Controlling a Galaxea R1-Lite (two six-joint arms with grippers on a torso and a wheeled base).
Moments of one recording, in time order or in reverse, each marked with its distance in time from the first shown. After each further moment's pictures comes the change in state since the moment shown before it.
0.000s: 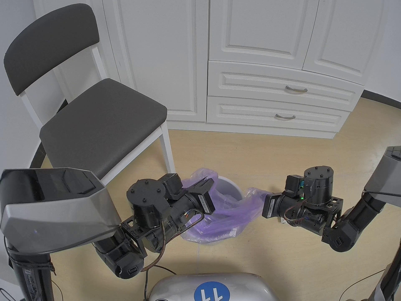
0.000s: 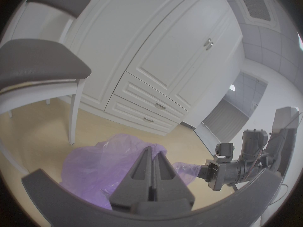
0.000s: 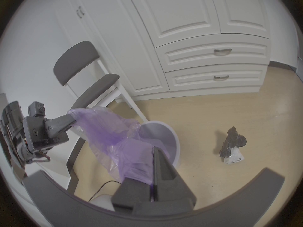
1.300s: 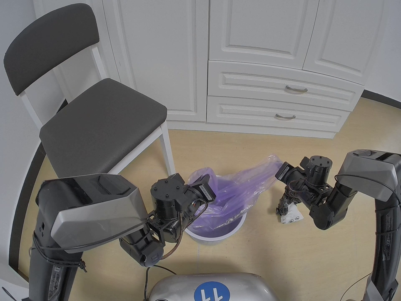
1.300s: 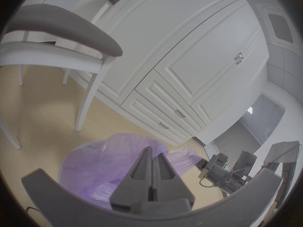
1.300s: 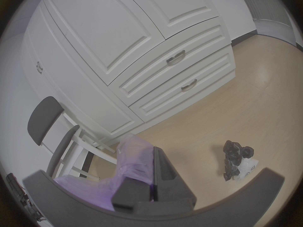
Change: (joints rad) left arm 0.047 0.212 -0.244 0.050 0.127 -0.205; right arm -0.266 0.356 -0.299 -0.300 0.004 0.280
